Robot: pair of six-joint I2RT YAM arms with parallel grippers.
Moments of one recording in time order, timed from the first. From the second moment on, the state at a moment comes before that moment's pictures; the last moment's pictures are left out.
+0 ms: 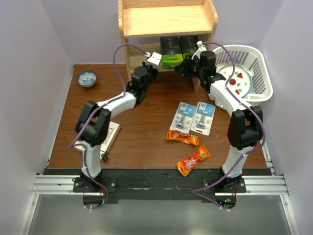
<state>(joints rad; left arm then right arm) -0.52 2.02 1.47 0.62 -0.16 0.17 0.25 1.86 1.58 -0.05 -0.31 0.46</state>
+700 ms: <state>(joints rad) -0.35 1.33 0.85 -0.35 -0.03 0.38 0.32 1.49 1.10 -0.21 -0.51 0.15</state>
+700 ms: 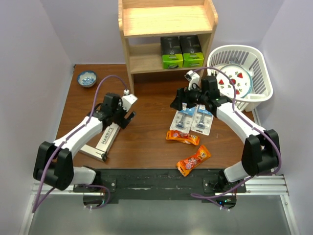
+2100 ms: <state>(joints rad) -0.23 1.81 1.21 -0.69 0.13 0.13 0.37 1.56 1.25 -0.36 -0.55 0.05</state>
